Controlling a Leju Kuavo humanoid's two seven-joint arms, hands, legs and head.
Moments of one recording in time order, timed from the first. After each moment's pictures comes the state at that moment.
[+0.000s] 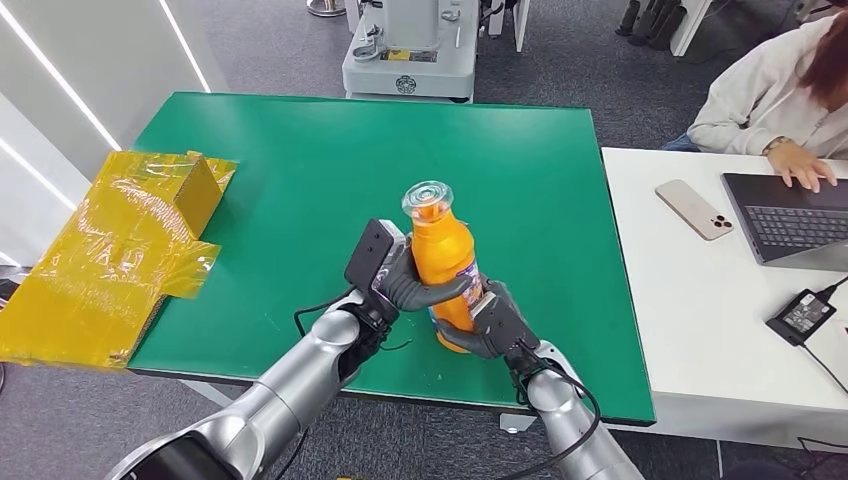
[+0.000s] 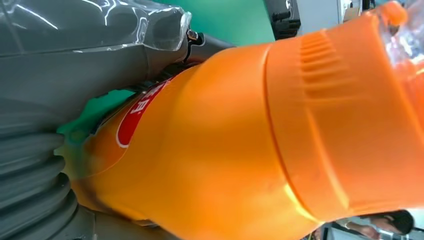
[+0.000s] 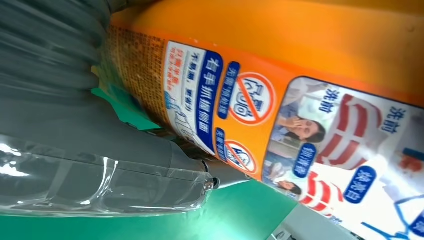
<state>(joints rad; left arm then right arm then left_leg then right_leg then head) -0.64 -0.20 -0.45 -0.59 0.06 -0.25 -0.41 -0.42 0.11 0.55 -0.75 0.16 0.09 -0.47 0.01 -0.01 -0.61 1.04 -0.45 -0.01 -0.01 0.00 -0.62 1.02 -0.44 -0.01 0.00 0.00</state>
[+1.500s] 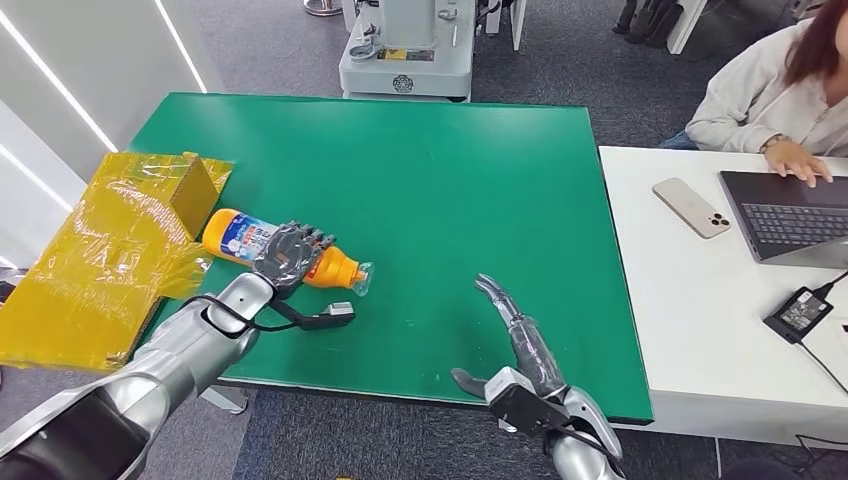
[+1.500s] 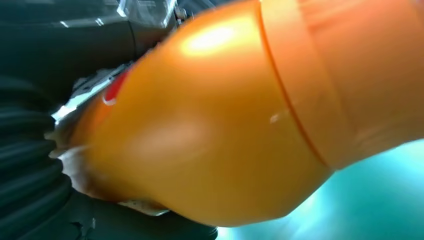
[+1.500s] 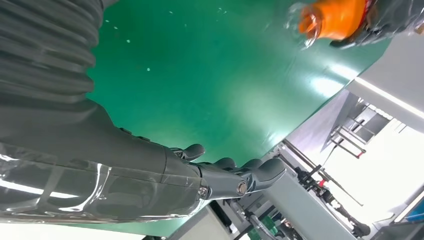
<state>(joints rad) -0.79 0.19 -0.77 -0.33 -1.47 0.49 0.04 -0.13 -0.01 0.58 -1.23 0.33 0.00 -0.49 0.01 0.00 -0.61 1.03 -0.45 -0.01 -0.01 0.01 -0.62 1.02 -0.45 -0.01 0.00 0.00</state>
